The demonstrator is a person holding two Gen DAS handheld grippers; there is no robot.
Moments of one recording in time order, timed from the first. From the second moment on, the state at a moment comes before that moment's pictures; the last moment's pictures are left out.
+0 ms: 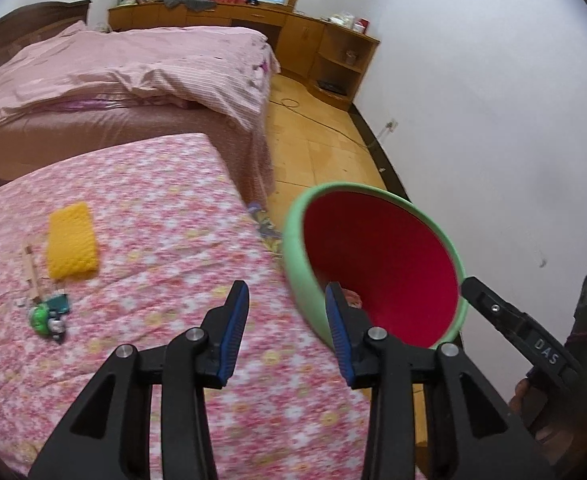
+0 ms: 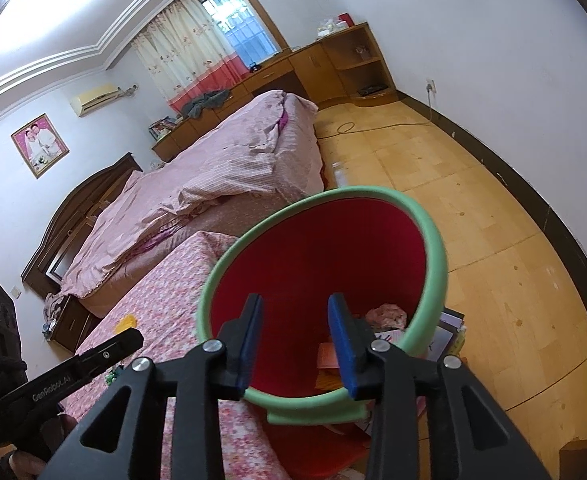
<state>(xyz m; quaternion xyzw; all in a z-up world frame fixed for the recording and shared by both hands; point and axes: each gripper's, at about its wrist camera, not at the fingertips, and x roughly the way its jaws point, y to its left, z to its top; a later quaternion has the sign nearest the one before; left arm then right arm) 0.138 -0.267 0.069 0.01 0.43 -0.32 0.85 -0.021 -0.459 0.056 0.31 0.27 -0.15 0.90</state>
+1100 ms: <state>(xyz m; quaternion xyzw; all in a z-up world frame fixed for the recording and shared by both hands) 0.263 -0.100 0.014 -0.06 0.45 -0.13 0.88 0.067 -0.376 0.045 0.27 0.33 -0.10 0.90</state>
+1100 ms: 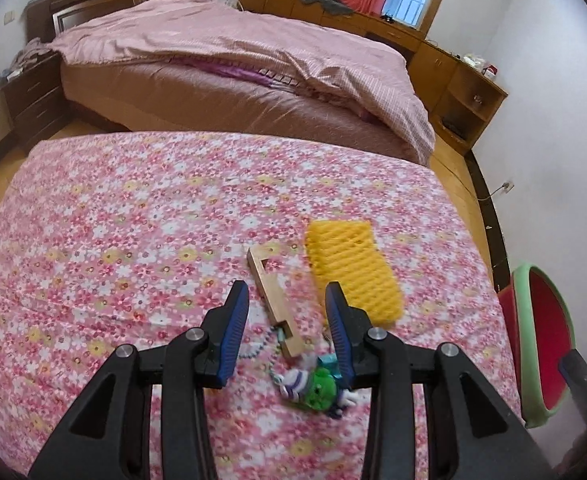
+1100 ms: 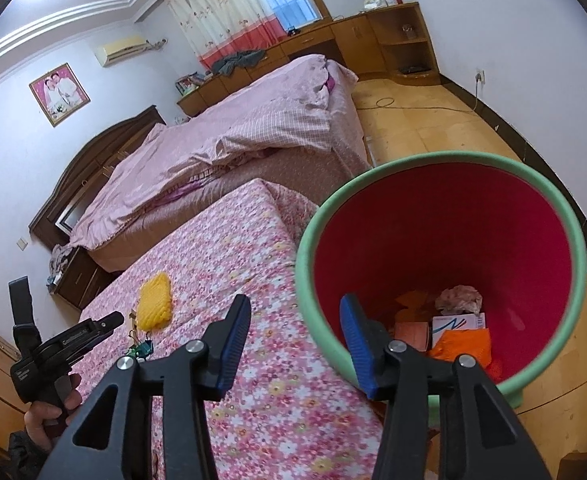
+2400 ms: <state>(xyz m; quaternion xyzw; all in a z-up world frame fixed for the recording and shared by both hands) 0.270 0.002 -0.002 -0.11 0.42 -0.04 0.90 0.205 -0.232 0.030 0.17 0.42 0.04 0.89</state>
